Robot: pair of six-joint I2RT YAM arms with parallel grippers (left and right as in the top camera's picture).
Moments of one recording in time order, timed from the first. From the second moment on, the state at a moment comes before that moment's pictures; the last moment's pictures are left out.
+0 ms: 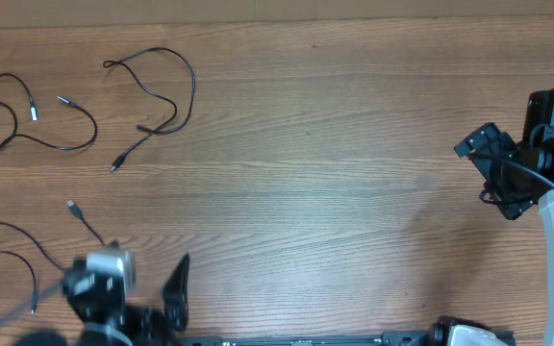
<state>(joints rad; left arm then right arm) 0.17 0.36 1.12 -1.18 0.40 0.03 -0.21 1.32 1.31 -1.21 -0.07 0.72</state>
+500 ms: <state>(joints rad) 0.12 0.02 0.66 -0.83 0.39 -0.11 -0.21 1.32 1.31 -1.21 -0.07 0.72</state>
